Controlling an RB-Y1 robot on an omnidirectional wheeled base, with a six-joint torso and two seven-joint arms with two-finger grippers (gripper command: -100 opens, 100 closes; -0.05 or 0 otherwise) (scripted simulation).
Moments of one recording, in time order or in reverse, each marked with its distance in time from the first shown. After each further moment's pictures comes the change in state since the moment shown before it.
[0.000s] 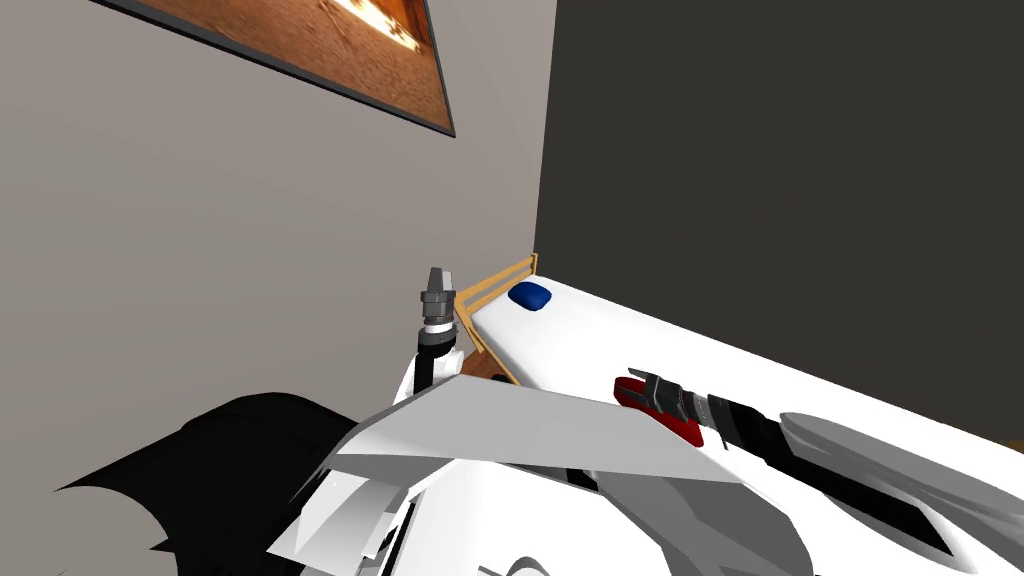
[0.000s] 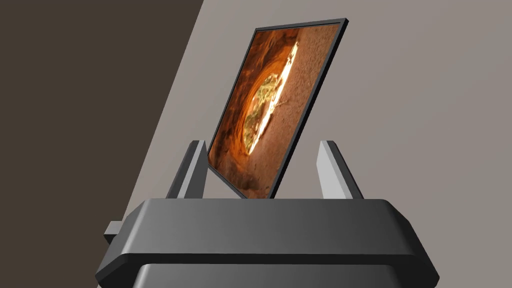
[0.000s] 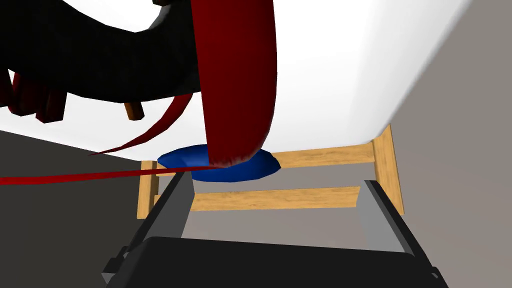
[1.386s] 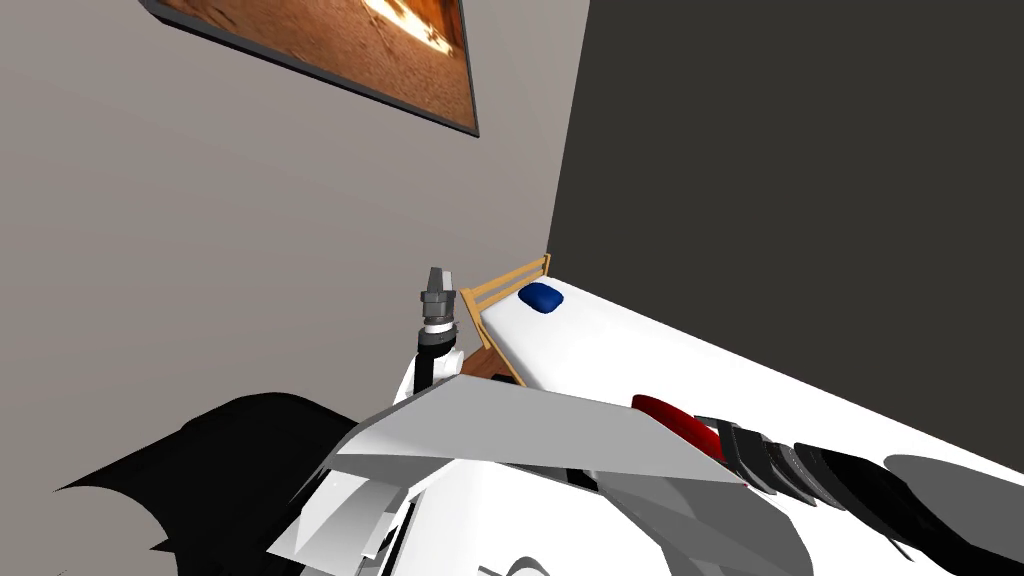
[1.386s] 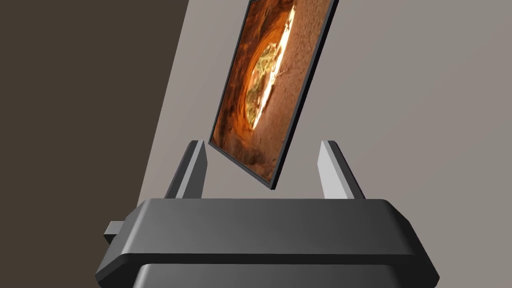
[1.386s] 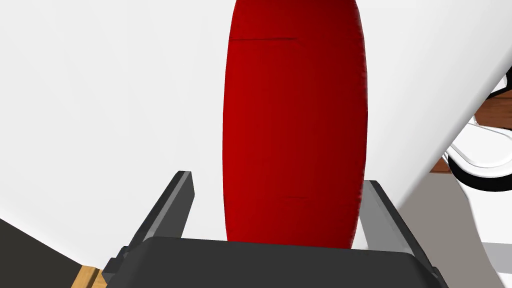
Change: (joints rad) left arm 0.000 0.000 0.000 0.000 0.000 0.000 0.000; right arm 0.063 -0.206 0.140 0.215 0.152 0.015 0.059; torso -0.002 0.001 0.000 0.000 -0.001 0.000
